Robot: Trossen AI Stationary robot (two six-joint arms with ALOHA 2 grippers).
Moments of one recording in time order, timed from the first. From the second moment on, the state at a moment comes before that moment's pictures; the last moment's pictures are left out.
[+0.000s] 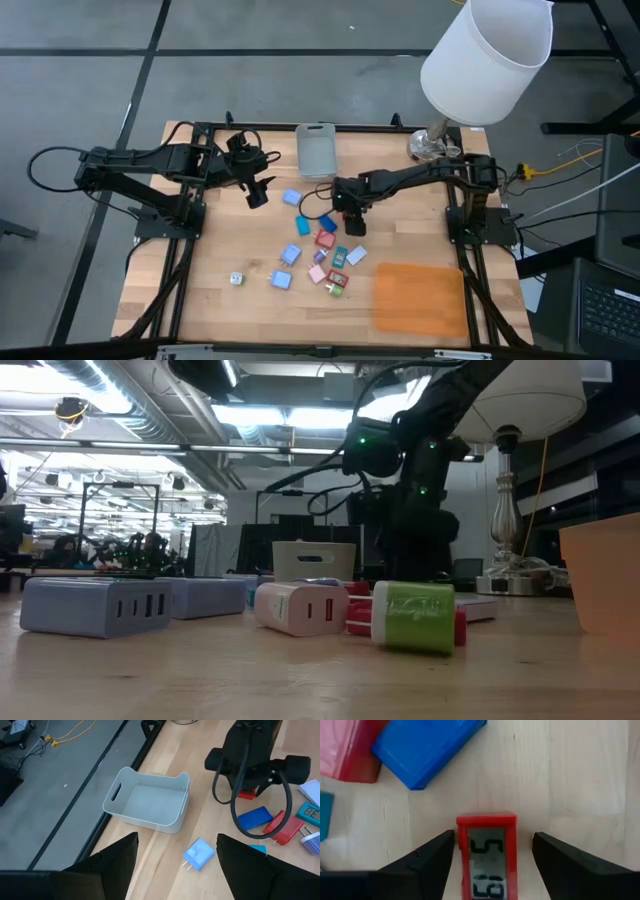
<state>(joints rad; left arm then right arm) -0.04 1.15 1.26 -0.95 -0.53 -0.18 -0.10 1.92 1.14 -0.53 -0.07 -0.04</state>
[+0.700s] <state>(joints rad) -0.04 1.15 1.26 -0.95 -0.59 -0.20 -0.15 1.88 1.25 -0.55 -0.23 0.16</state>
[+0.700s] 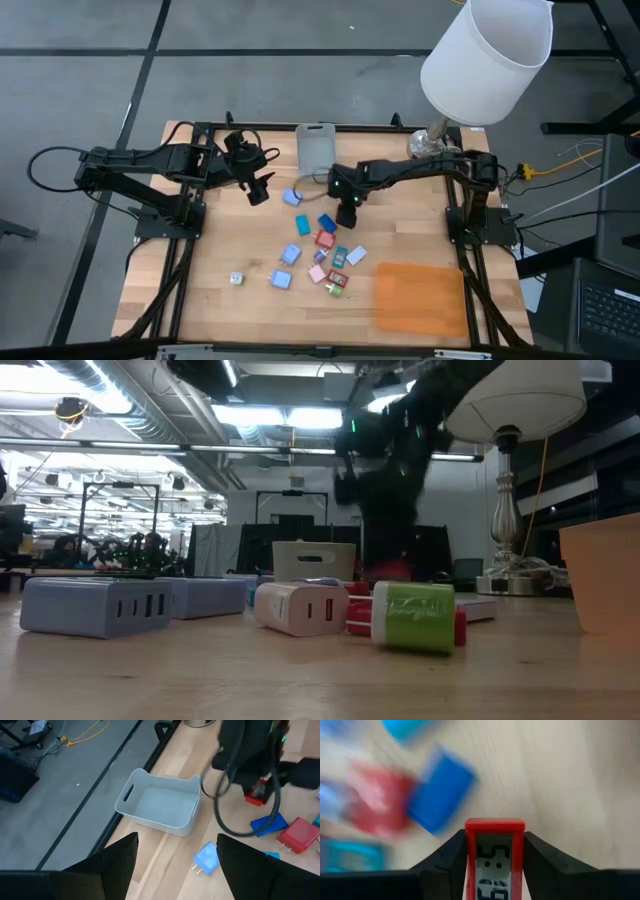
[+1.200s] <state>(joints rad) 0.03 1.15 1.26 -0.94 -0.63 -0.23 -0.22 1.79 1.56 -0.52 -0.13 0.20</state>
